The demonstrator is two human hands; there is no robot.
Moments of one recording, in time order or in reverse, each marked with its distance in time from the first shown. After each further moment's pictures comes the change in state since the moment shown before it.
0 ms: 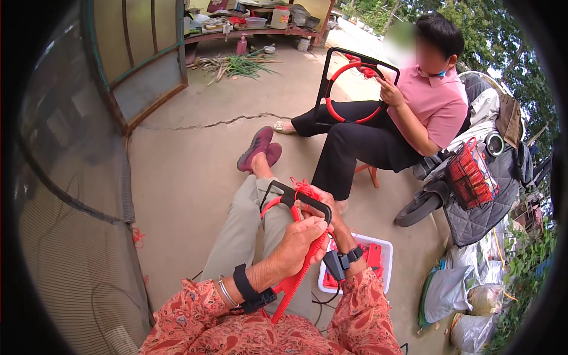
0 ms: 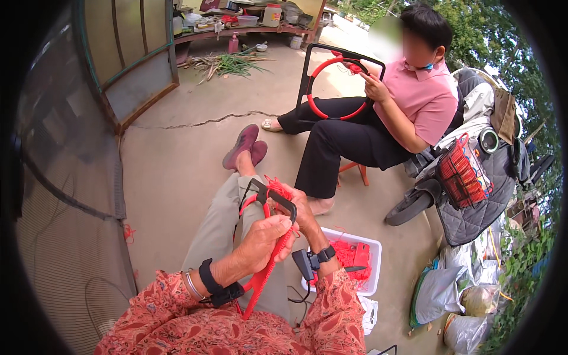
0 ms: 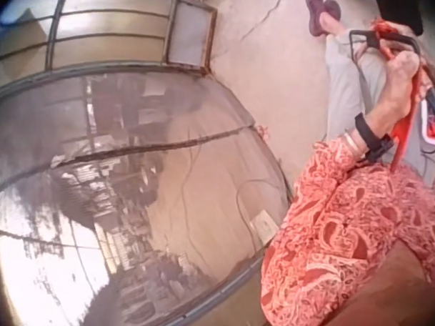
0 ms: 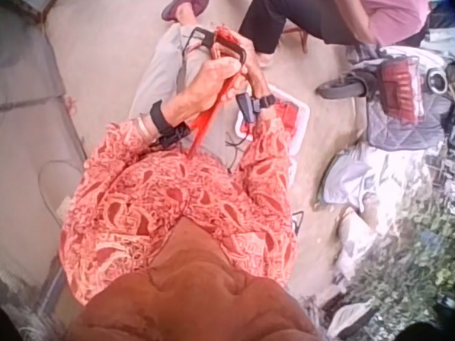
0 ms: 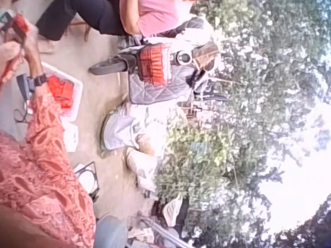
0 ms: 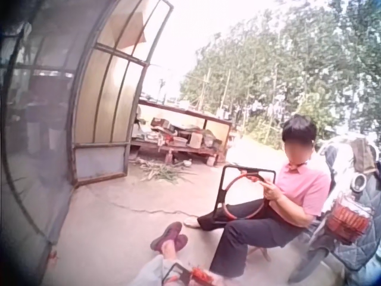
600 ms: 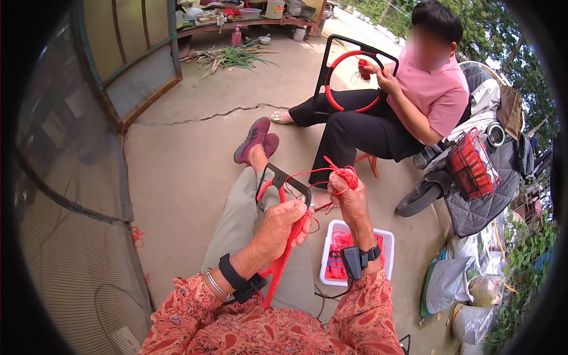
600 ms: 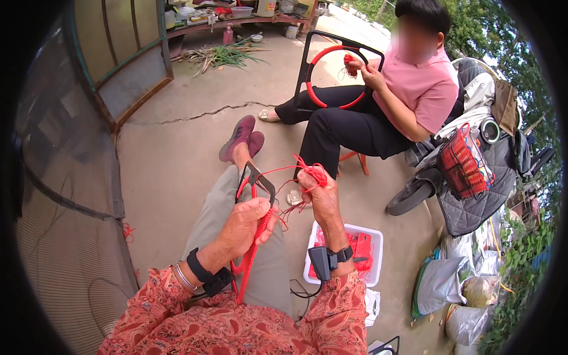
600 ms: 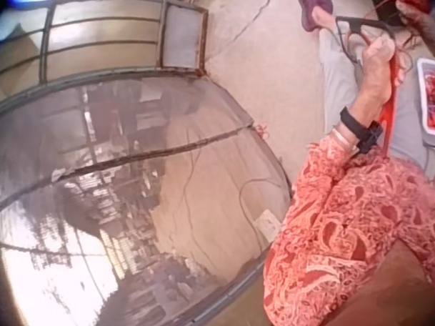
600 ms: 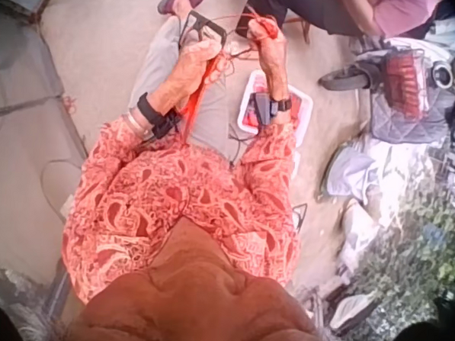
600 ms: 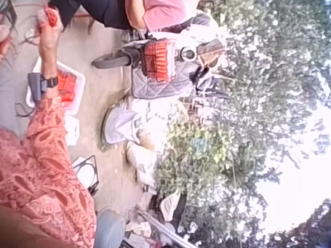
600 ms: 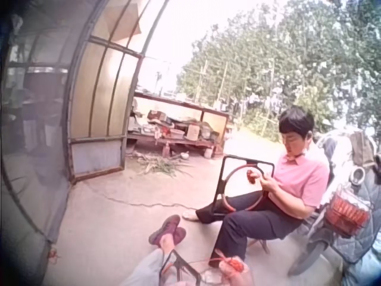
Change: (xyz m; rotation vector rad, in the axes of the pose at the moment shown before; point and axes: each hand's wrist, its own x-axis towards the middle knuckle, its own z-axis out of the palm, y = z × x) left_hand 0.003 0.017 -0.033 -0.023 0.003 0.073; right_hand -0.020 -0.039 -0.017 0.123 0.370 -0.119
